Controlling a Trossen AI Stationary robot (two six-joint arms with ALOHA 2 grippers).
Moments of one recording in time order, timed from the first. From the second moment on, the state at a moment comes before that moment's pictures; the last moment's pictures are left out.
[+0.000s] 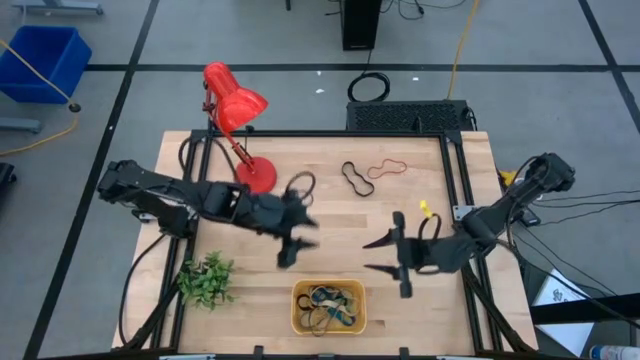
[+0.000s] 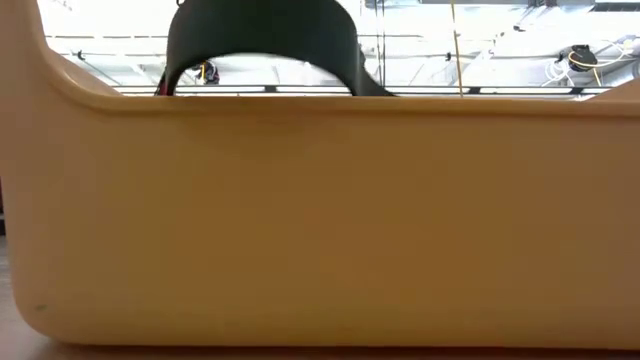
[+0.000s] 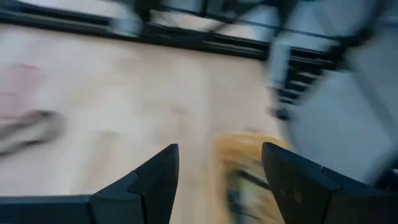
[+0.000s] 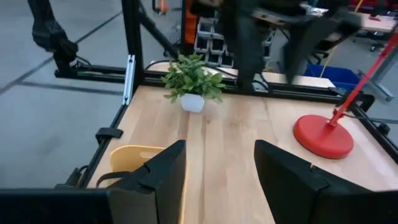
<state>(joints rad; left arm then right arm) -0.26 1.47 1.41 -0.51 -0.05 -0.30 0.62 1.24 1.07 -0.22 0.55 0.15</state>
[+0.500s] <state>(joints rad) 0.00 1.56 1.41 -0.38 -0.24 -0.16 0.54 1.00 0.79 -0.01 0.70 0.09</state>
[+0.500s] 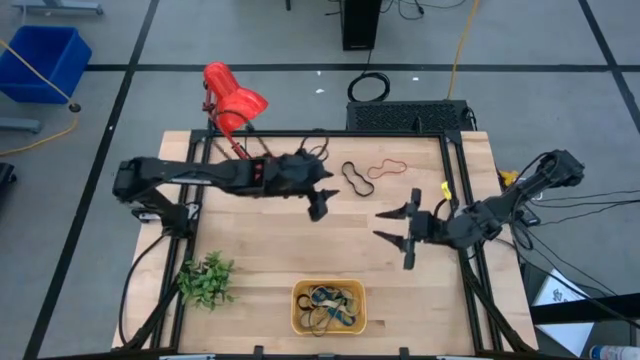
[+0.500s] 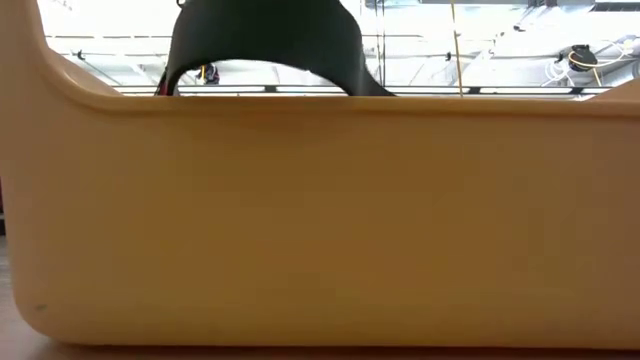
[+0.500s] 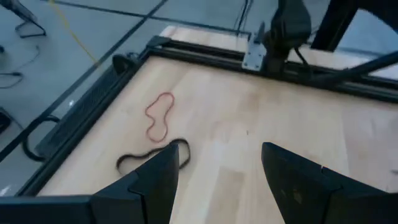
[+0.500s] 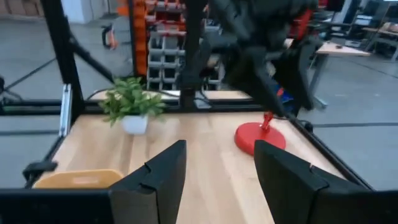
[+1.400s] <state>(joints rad) 0.21 2.04 1.41 0.04 0.14 0.27 0.48 0.98 0.75 0.01 0.71 0.07</state>
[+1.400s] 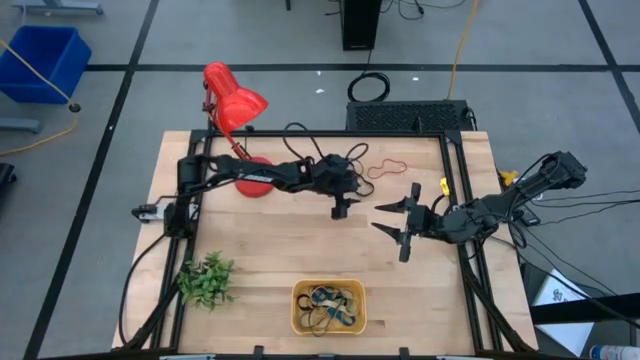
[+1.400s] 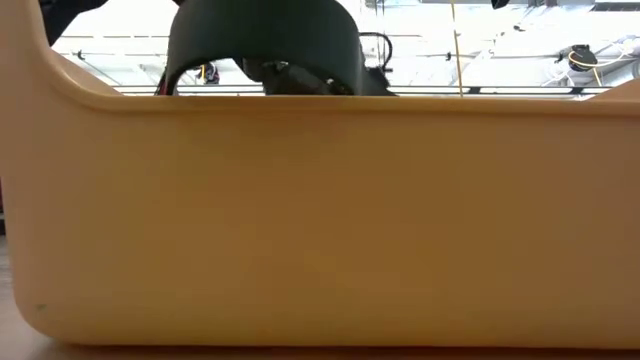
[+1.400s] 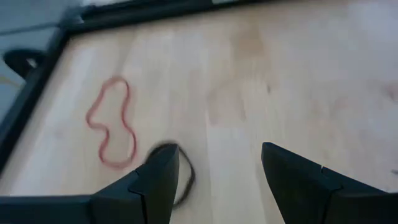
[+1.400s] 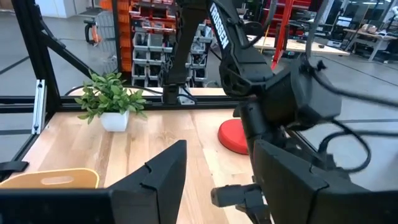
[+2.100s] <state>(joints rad) 0.23 2.25 1.71 -0.30 0.13 0.39 0.47 0.98 0.75 0.01 0.76 0.09</state>
